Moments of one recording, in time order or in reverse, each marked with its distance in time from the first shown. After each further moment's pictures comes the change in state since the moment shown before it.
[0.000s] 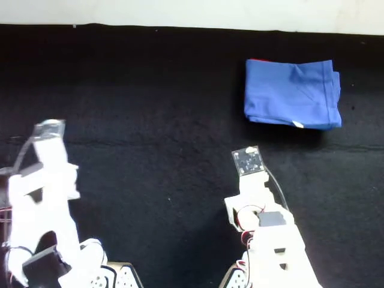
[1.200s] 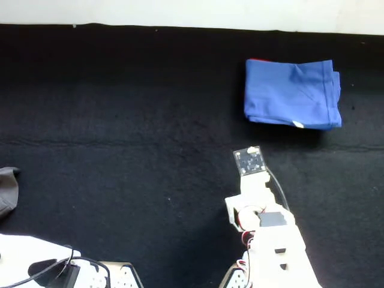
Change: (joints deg) left arm -44.0 60.0 -104.8 22.4 -16.5; right arm 0.7 -0.1 0.3 -0.4 0.0
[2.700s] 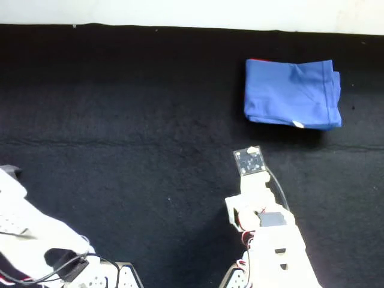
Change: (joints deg) left arm 30.1 -13.2 -43.2 31.1 6.5; right arm 0.0 0.0 0.0 0.0 0.0
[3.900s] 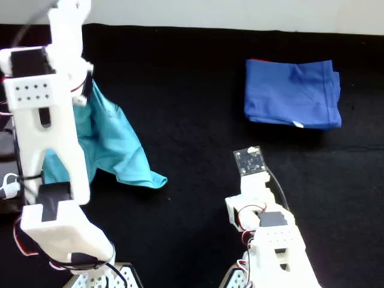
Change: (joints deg) left arm 35.1 -14.6 61.3 -5.5 12.8; right arm 0.1 0.0 0.0 0.0 0.0
